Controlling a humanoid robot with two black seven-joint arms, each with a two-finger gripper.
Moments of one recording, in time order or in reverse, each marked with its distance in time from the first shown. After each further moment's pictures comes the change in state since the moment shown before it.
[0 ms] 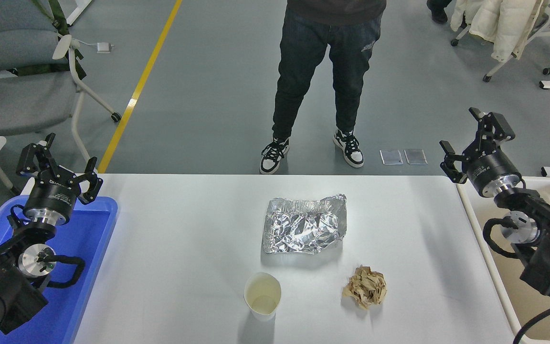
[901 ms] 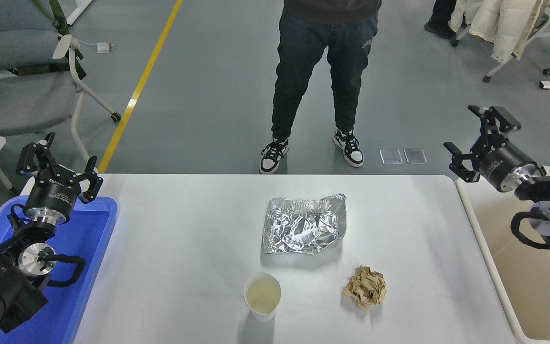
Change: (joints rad) left arm -0.002 0.000 0.000 0.000 0.000 -0.002 0.000; right arm 0.069 -0.262 -0.119 0.384 -0.176 0.004 -0.227
